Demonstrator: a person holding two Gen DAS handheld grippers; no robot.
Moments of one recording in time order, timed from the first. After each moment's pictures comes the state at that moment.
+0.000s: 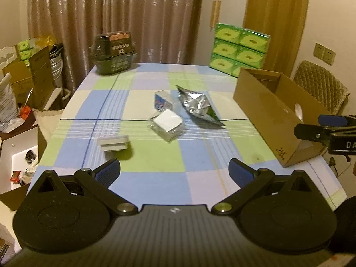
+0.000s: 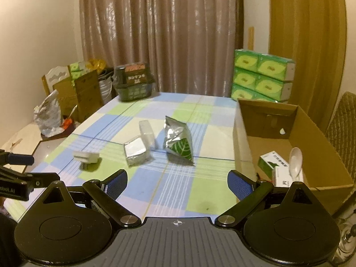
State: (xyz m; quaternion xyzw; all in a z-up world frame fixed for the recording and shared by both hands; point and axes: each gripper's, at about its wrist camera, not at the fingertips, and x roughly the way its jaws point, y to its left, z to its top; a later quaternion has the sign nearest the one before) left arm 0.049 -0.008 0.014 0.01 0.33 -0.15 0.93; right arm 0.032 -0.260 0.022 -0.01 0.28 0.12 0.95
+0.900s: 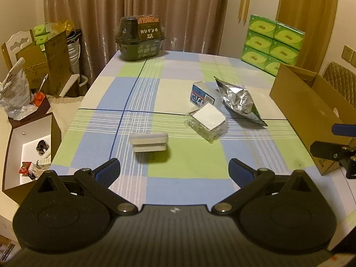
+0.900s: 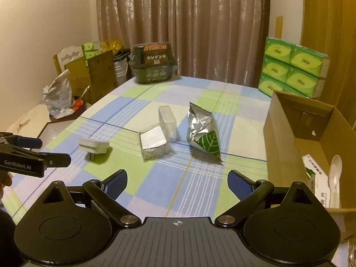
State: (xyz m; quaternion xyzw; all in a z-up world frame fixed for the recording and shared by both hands) left arm 0.116 0.032 -0.021 0.00 0.36 -0.10 0.93; right arm 0.089 -0.217 -0.014 -0.04 0.32 0.16 0.93
